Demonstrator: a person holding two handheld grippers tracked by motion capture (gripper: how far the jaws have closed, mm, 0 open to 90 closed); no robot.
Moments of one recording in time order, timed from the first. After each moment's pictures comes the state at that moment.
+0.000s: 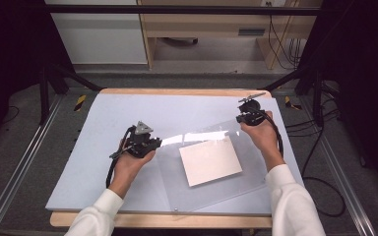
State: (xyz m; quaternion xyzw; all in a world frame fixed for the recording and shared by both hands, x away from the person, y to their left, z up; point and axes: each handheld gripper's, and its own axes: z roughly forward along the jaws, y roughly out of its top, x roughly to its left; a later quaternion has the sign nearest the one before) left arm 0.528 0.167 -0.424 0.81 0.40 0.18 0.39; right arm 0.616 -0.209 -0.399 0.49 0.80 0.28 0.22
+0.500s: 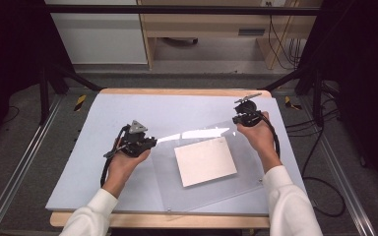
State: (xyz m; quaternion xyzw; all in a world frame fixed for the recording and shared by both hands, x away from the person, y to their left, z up) left arm 0.528 0.181 -0.419 0.81 0.40 0.18 0.38; right arm 0.611 -0.197 -0.397 0.49 0.80 0.28 0.22
